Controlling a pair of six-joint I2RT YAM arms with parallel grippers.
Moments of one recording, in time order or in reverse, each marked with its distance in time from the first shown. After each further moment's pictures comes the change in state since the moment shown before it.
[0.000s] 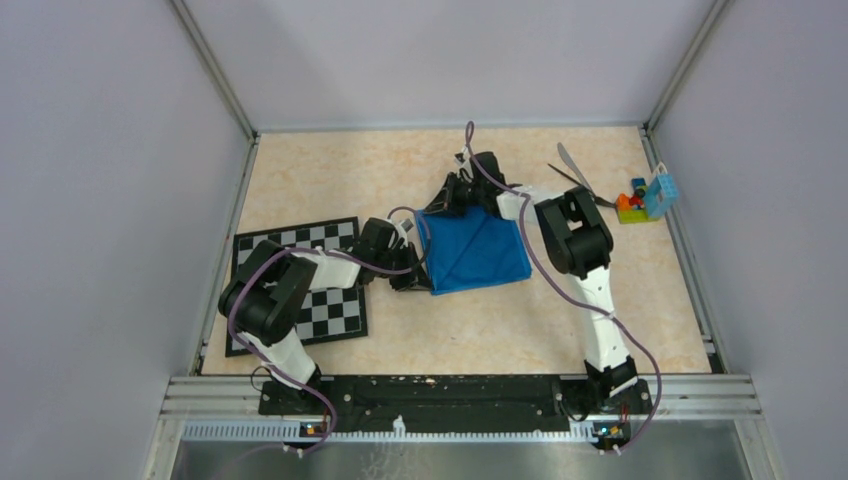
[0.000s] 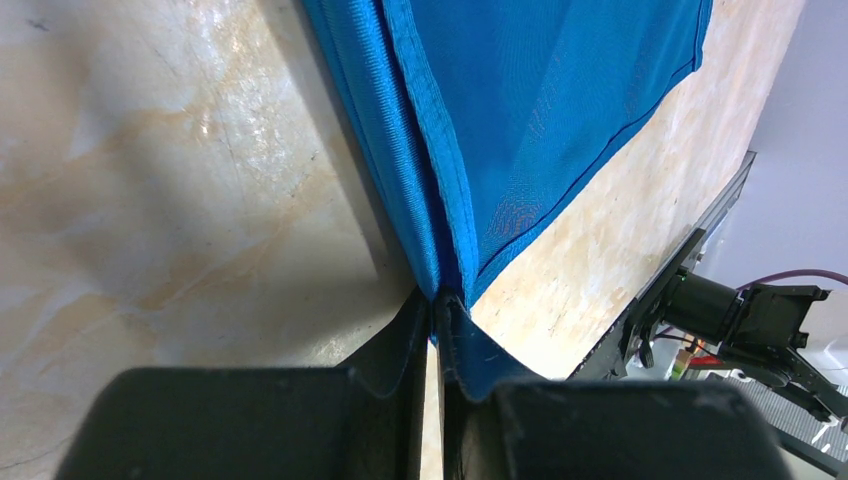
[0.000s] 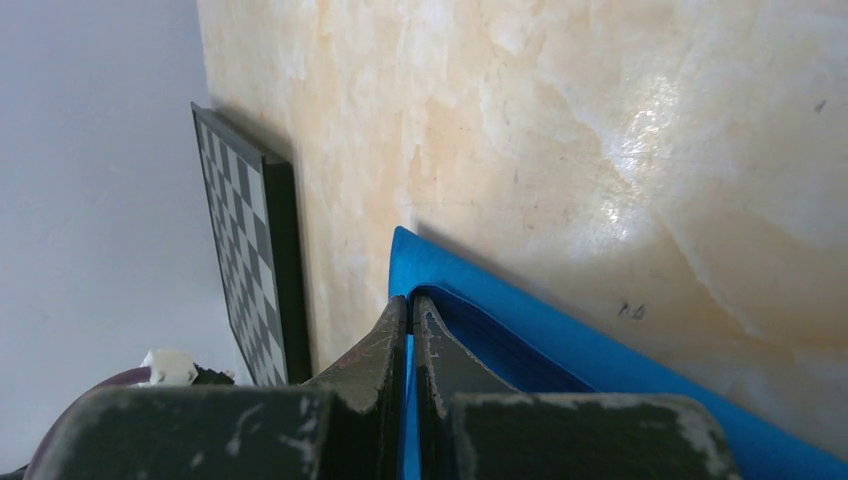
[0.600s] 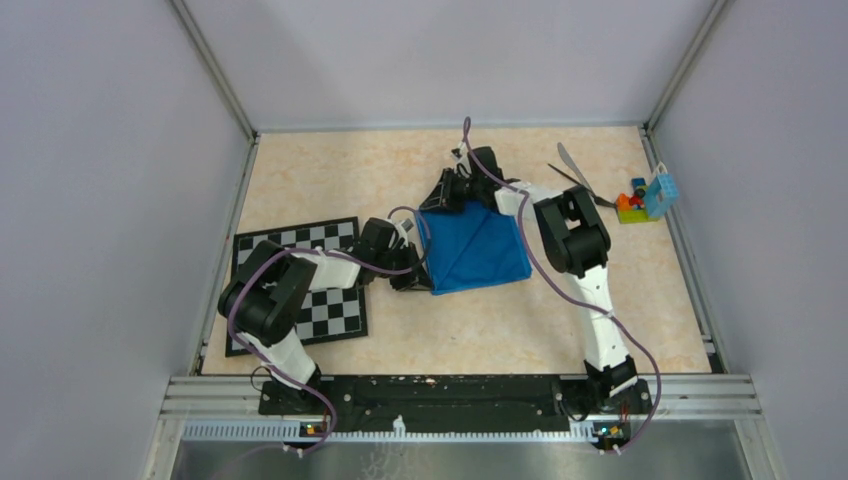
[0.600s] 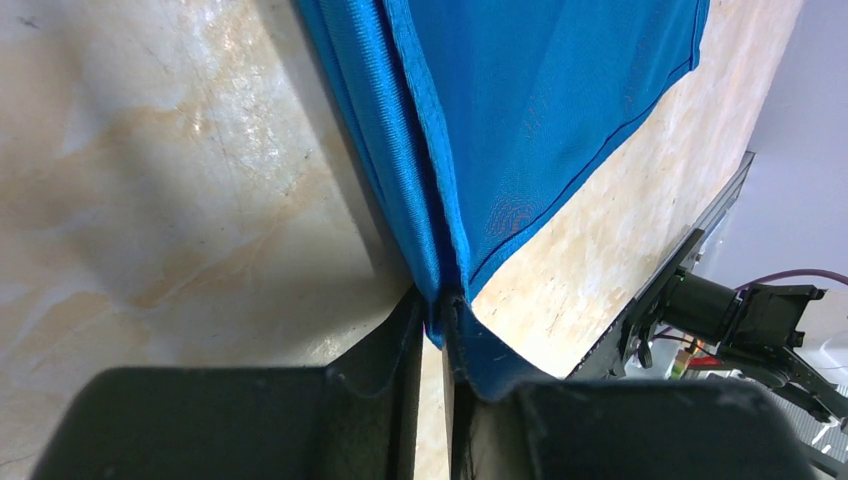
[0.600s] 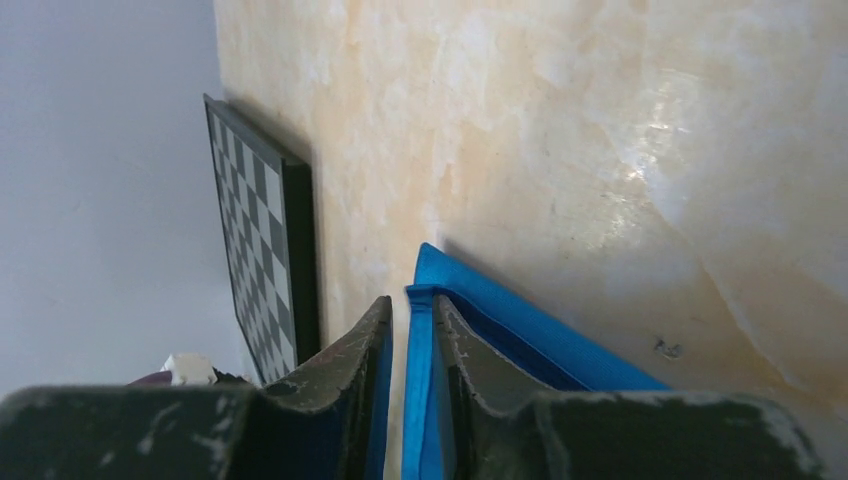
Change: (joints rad) left arm 0.000 -0.002 0.000 -0.001 -0.001 -0.003; right arm 0.000 0.036 0.075 -0.050 -0.026 -0.016
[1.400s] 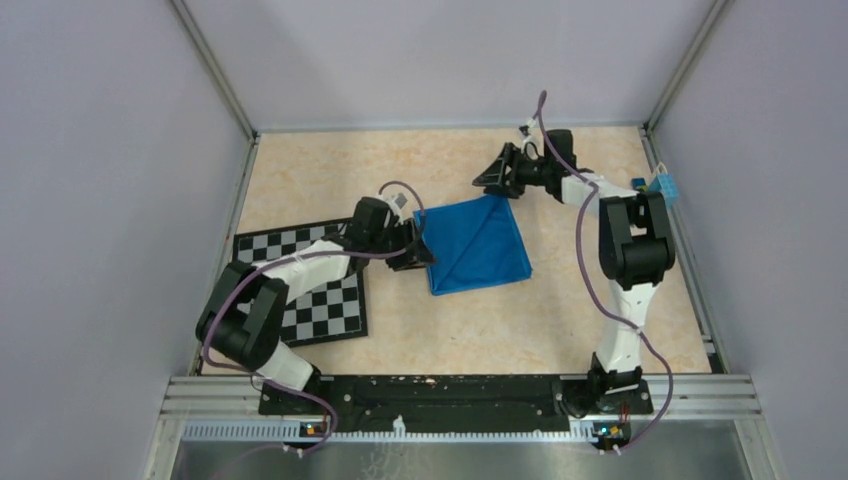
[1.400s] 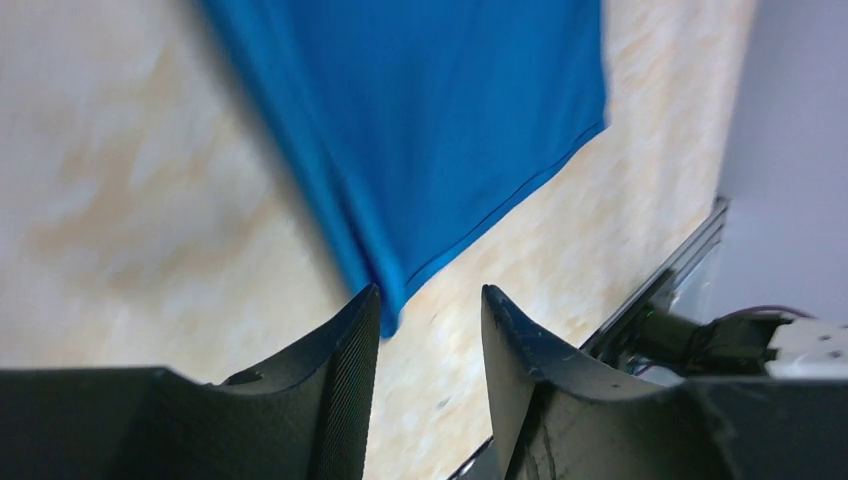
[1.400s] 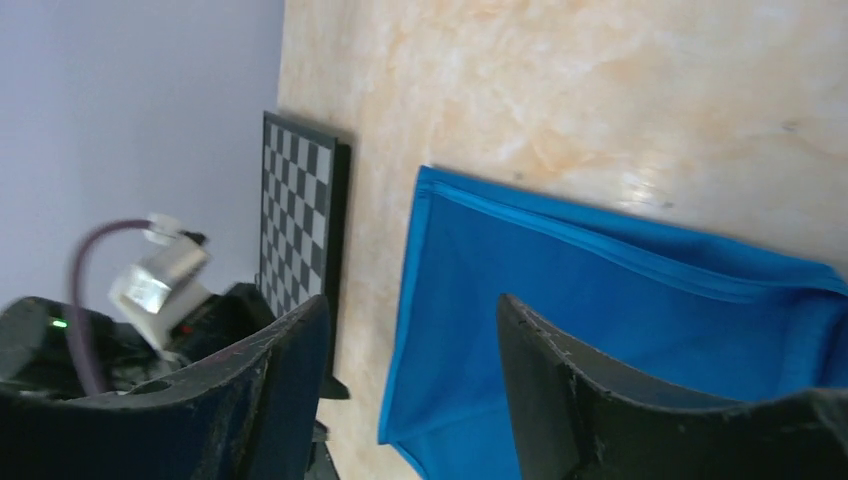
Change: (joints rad) left arm 0.013 -0.217 0.038 -0.197 -0.111 0.013; right arm -0.251 -0.324 -0.223 -0.074 -0.179 -0.161
